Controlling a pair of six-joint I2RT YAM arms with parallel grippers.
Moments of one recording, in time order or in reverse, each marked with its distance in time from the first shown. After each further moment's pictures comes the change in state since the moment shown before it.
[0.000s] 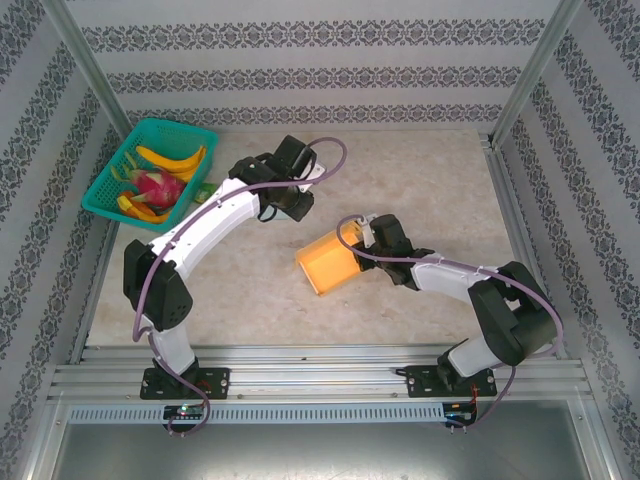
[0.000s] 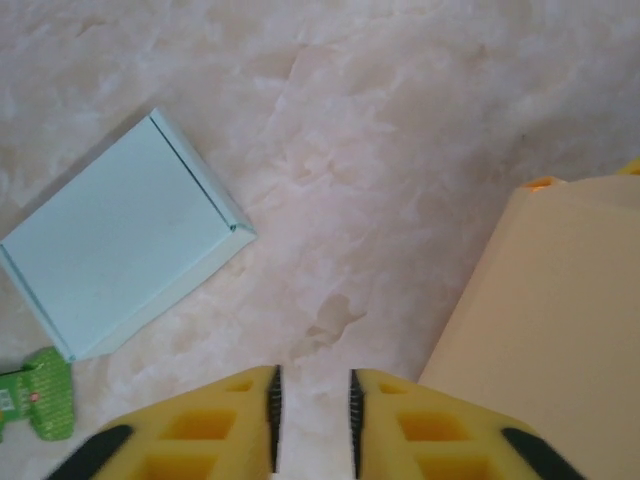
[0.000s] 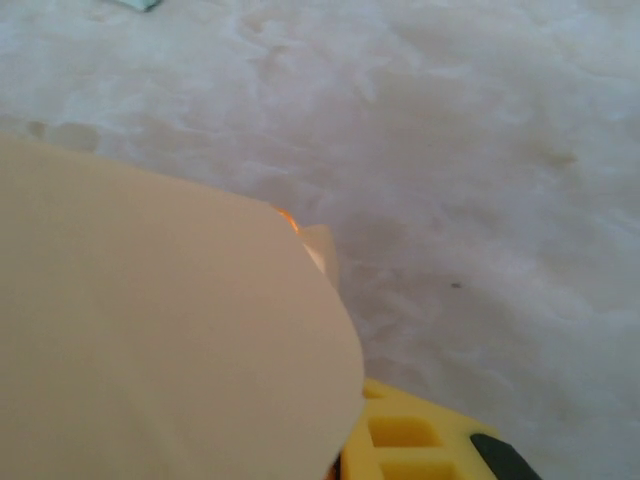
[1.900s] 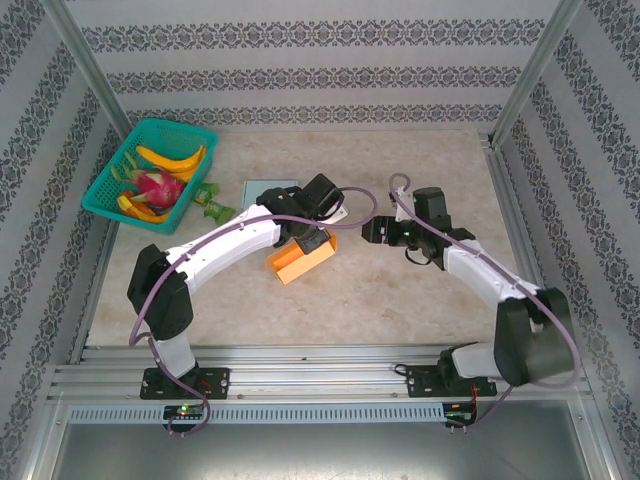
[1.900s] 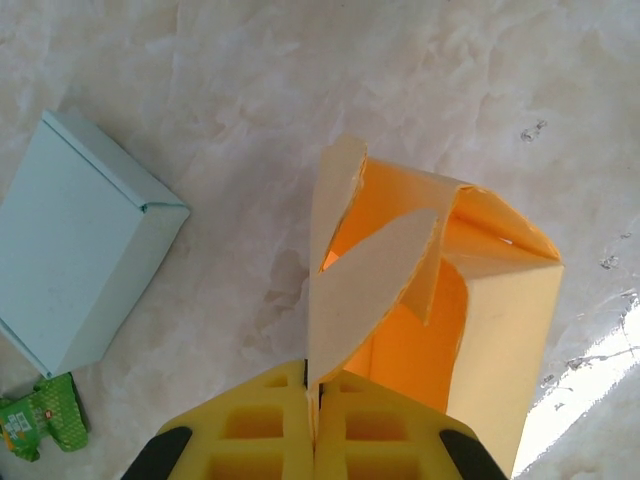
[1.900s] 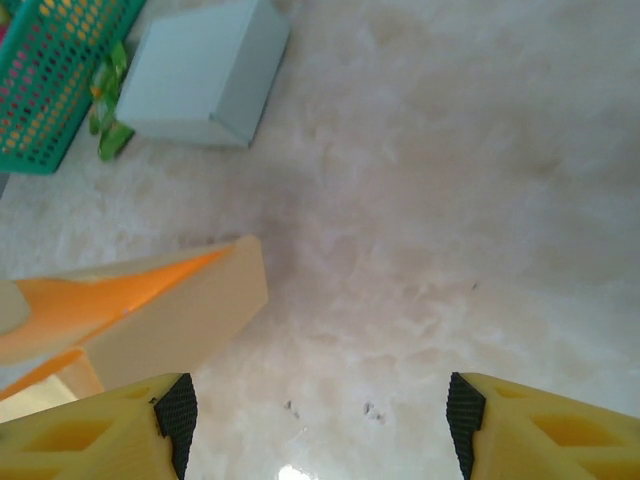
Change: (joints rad) left arm -0.182 -0.011 -0.129 0.007 -0.142 0.175; right arm -0.274 -0.121 0.142 -0.262 -0.482 0.232
